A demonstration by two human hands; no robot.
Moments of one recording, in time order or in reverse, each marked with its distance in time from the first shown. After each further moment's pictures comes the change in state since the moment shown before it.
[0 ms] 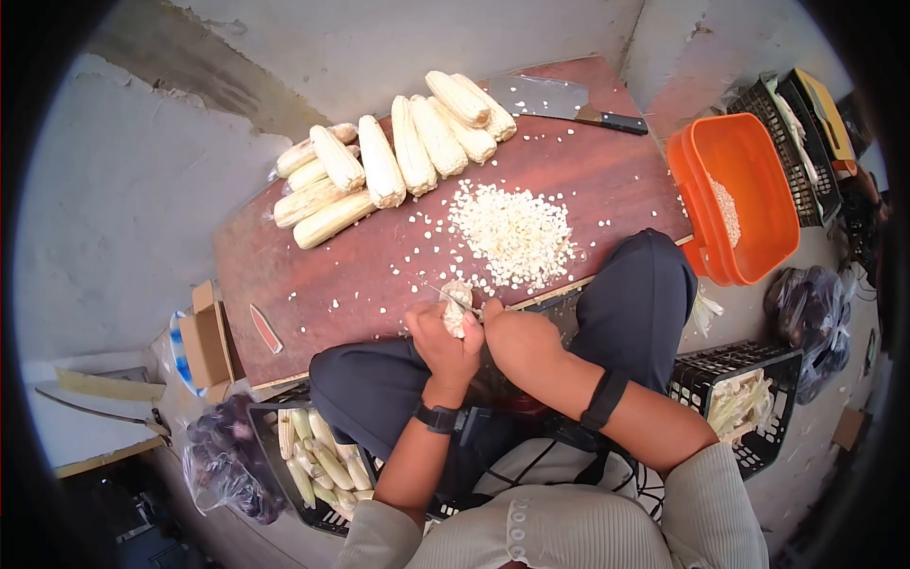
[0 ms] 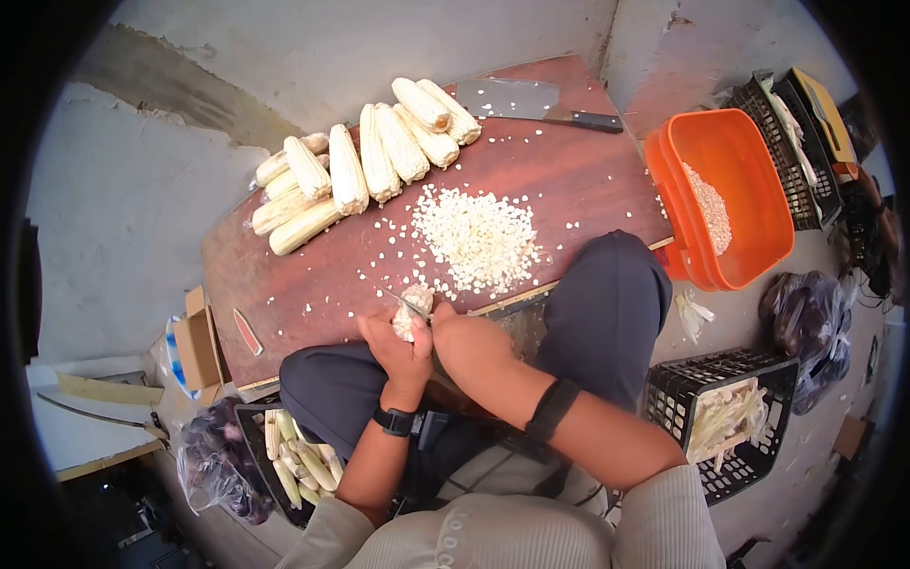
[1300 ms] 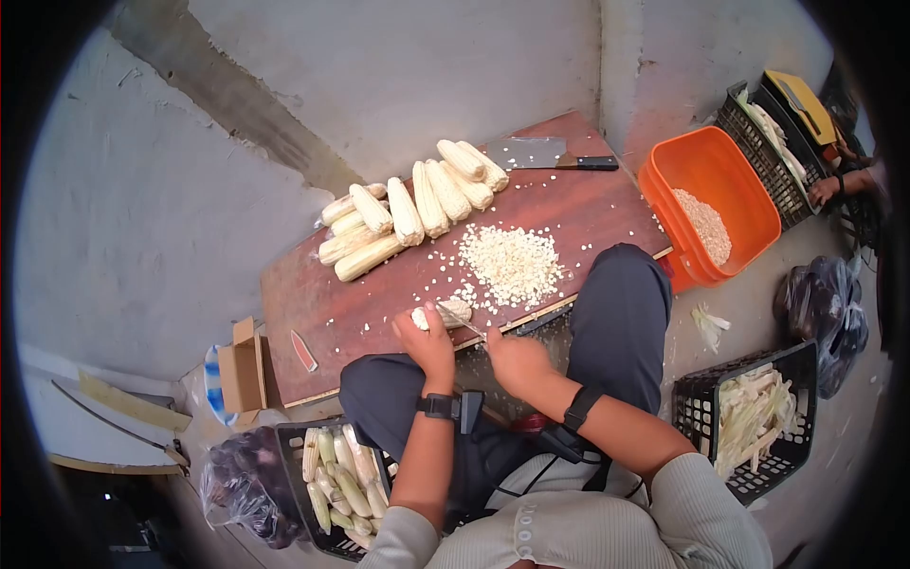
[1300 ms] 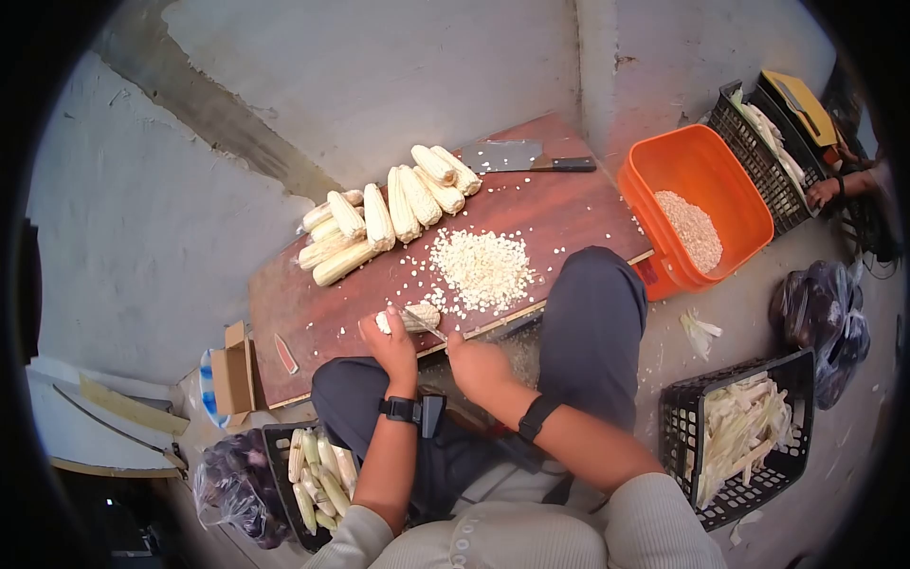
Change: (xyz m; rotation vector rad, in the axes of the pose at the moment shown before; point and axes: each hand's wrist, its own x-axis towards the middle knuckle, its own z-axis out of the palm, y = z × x) left_hand 0.017 -0.009 -0.017 0.000 0.205 -0.303; right_hand -0.034 0.007 0.043 0.020 0.187 -0.079
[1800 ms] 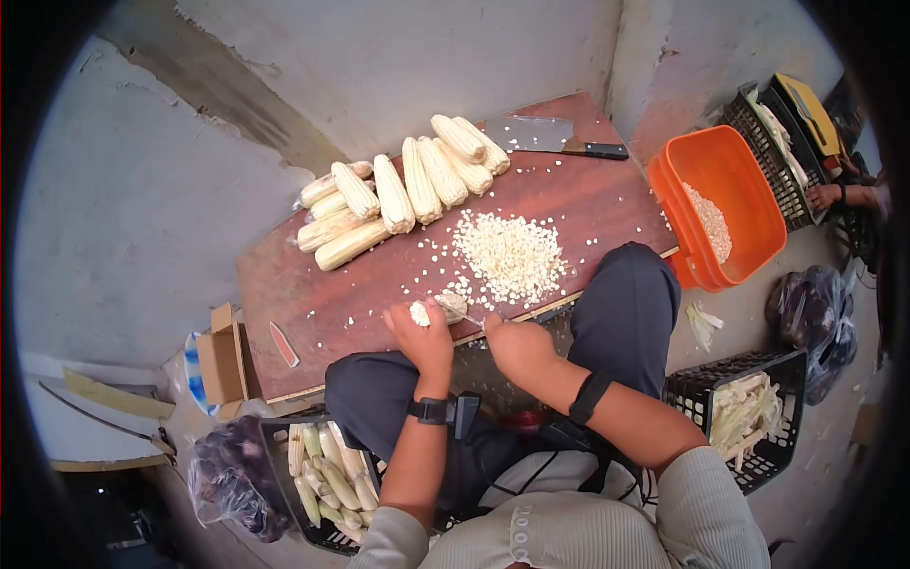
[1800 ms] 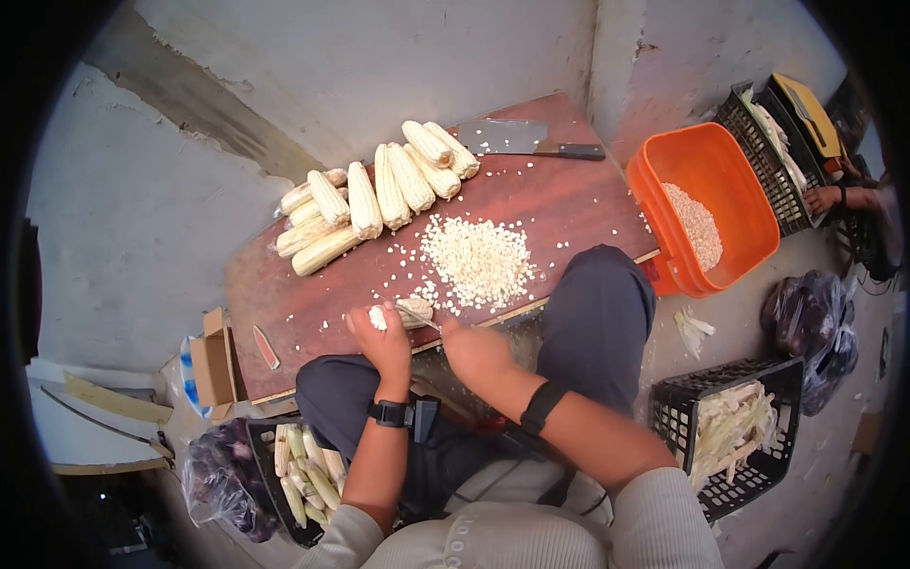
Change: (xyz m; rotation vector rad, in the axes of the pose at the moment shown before) left_hand 0.008 0.007 0.008 0.003 -0.032 0.028; right_hand 0.028 0.000 -0.029 -0.047 -0.182 0.057
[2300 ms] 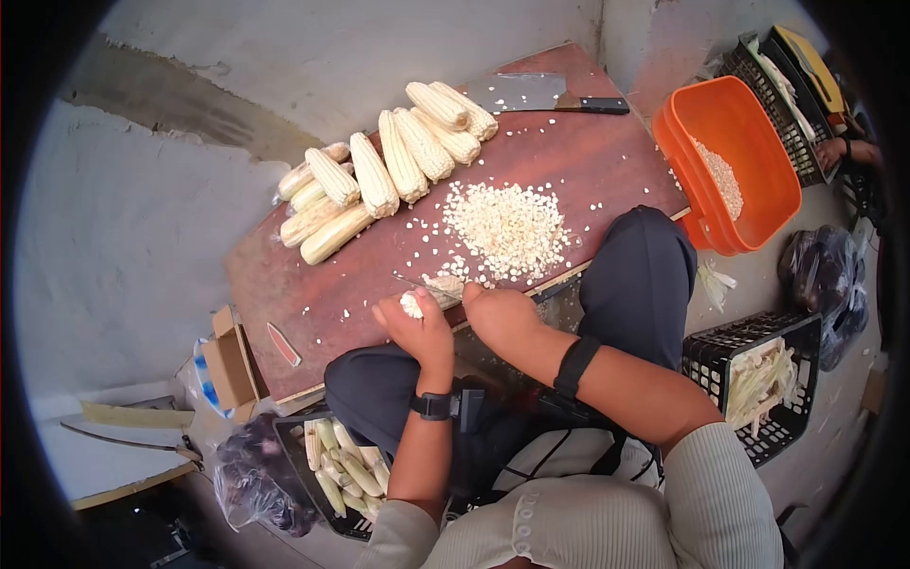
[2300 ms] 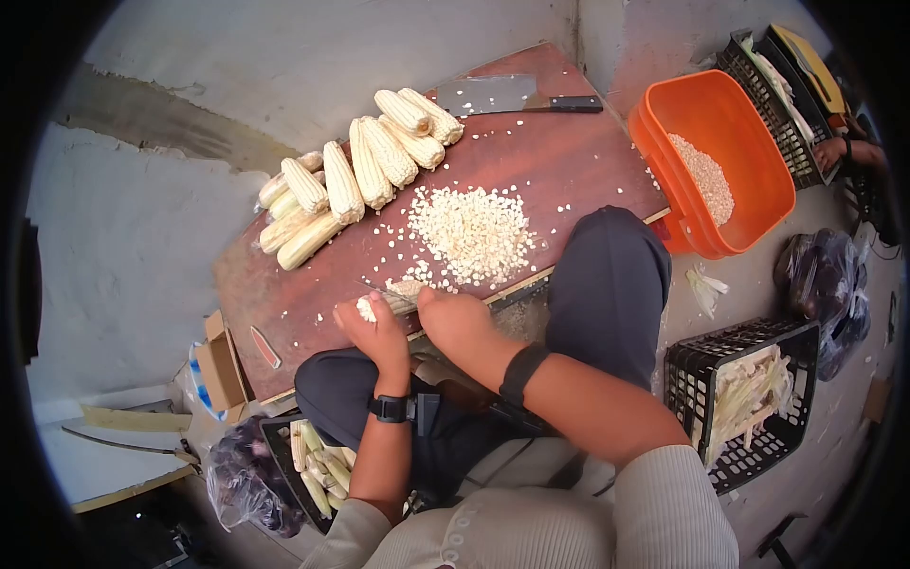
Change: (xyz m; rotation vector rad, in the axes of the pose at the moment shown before) left_hand 0.000 -0.011 0.005 0.068 -0.012 0.042; right_hand 0.034 -0.003 0.019 0.055 0.165 -0.068
